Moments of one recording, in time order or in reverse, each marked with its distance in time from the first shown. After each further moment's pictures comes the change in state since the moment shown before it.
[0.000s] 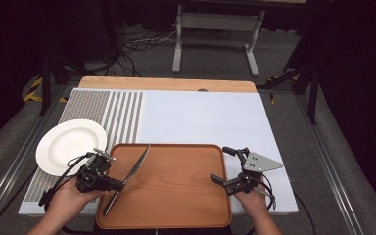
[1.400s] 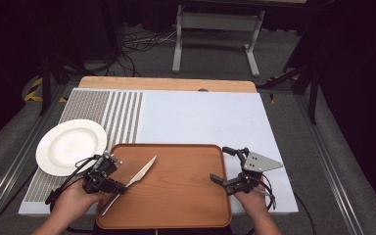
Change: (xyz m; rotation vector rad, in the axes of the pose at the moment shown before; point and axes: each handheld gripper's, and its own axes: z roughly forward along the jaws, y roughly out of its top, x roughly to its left) left arm 0.000 0.004 0.020 0.068 0.055 0.017; right arm 0.000 0.000 0.000 -0.002 0.002 0.005
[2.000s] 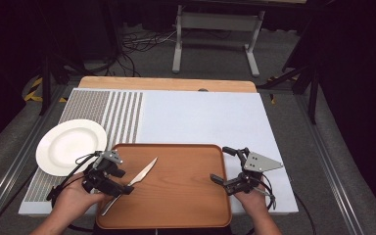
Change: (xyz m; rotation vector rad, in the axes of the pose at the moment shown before) left arm -0.008 0.008 -0.012 -0.149 -0.003 0.267; right arm 0.000 0.000 0.000 -0.003 0.001 0.000
